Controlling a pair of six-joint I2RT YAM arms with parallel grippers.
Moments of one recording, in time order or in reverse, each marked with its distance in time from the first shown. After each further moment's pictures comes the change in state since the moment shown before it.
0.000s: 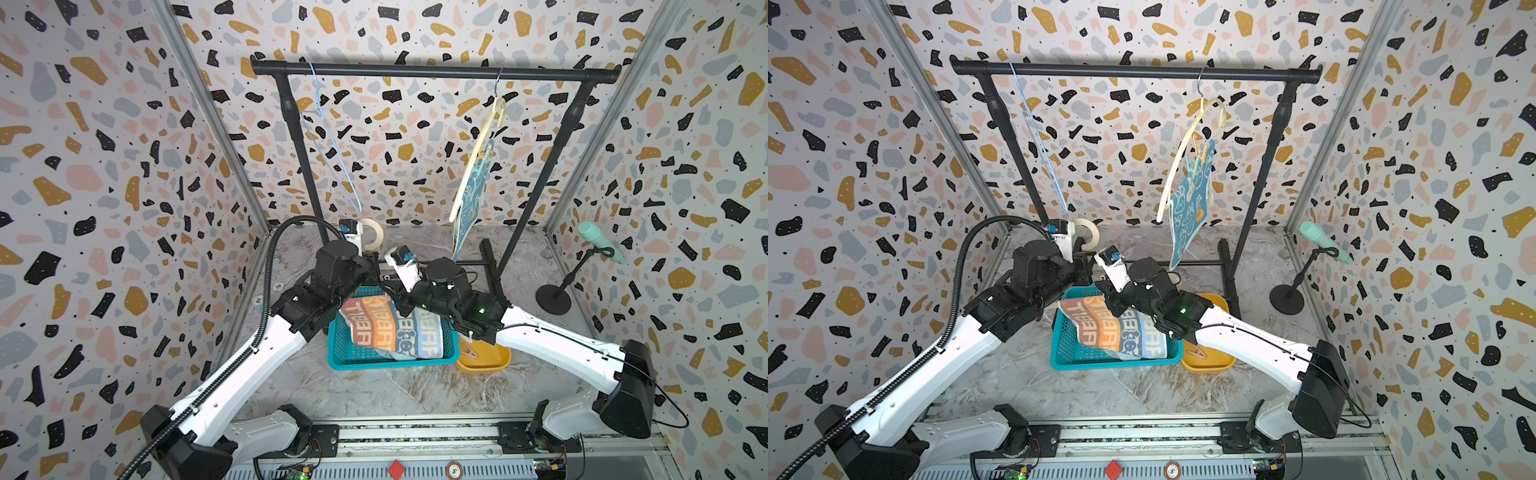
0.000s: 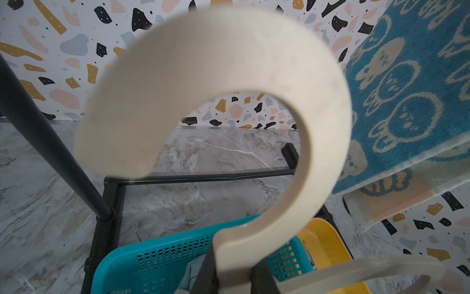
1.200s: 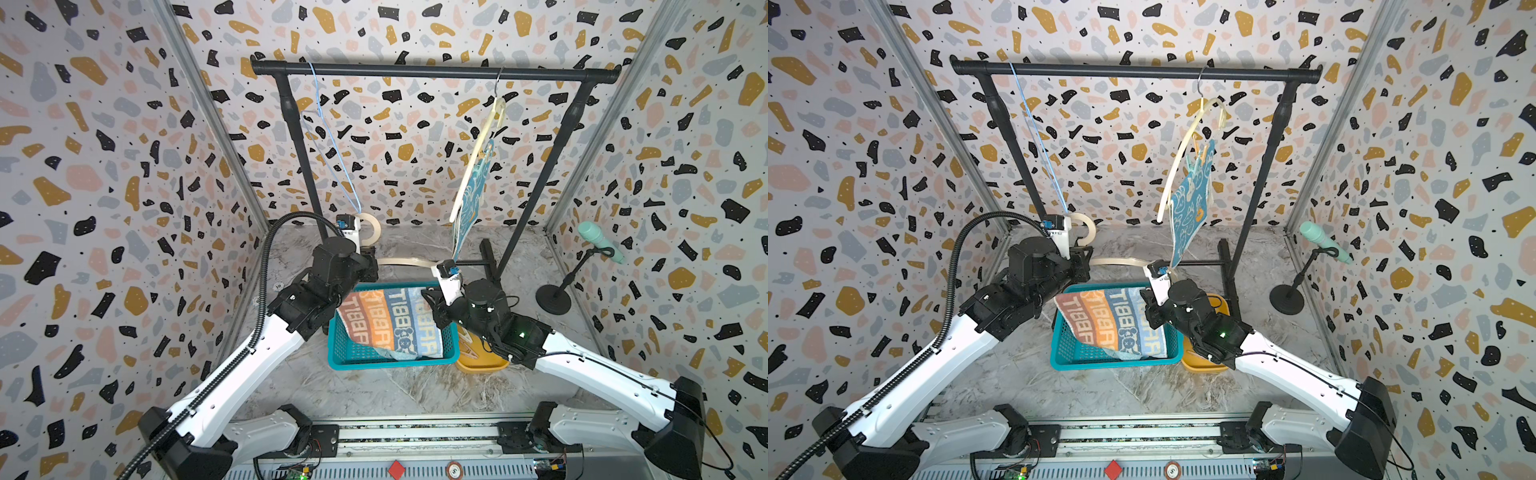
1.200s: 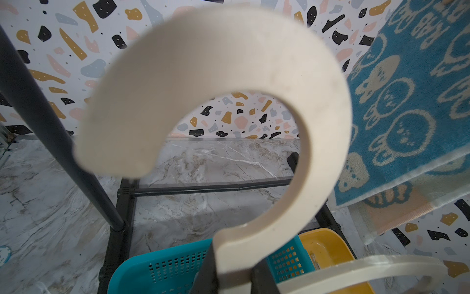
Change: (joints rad) left arm 0.000 0.000 0.034 0.000 -0.036 0.034; right arm -0.091 -0.318 -0.332 -0.050 0.183 0.109
